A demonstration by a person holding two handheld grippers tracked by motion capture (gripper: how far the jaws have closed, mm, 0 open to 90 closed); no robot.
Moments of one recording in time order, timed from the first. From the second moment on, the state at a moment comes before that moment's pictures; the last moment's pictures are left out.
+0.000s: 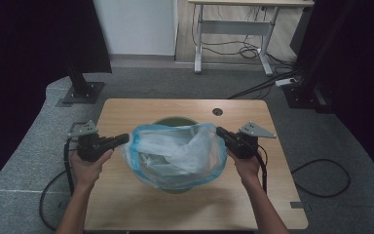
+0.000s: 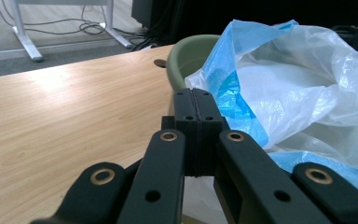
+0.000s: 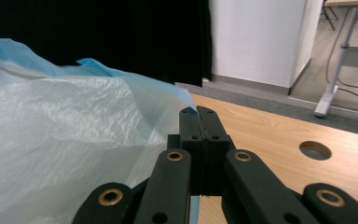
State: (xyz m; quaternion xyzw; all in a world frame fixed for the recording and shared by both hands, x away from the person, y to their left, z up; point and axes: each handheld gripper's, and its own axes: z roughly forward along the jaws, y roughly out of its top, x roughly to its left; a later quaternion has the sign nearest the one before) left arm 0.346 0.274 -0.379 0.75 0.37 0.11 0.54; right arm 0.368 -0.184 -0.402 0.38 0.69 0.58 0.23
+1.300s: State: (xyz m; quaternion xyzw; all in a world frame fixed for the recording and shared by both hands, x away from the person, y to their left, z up) left arm 0.400 0.266 -0.418 0.75 0.44 0.09 0.48; right arm 0.422 -0.154 -0.442 0.42 0.70 0.54 0.20
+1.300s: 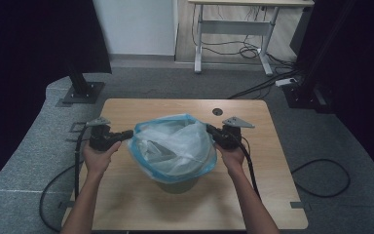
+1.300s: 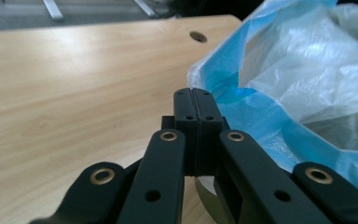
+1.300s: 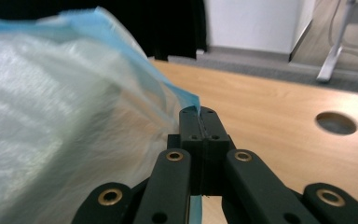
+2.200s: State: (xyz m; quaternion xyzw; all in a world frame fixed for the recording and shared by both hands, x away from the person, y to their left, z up) left arm 0.397 0.262 -0.464 0.77 0.45 0.03 0.45; right arm 0.410 -0.159 -0.497 0.45 0.74 0.47 0.16
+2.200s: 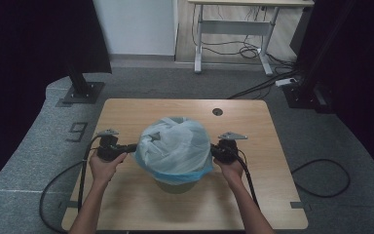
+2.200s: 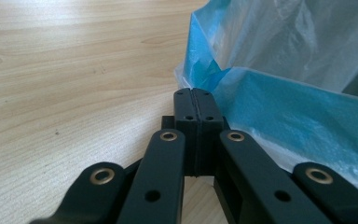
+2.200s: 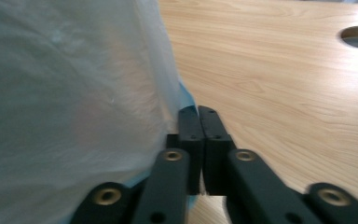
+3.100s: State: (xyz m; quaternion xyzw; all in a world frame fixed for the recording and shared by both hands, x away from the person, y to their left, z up) left arm 0.386 0.263 -0.449 0.77 0.45 0.05 0.46; right arm 0.285 -0.196 -0.459 0.30 0.73 0.59 0.16
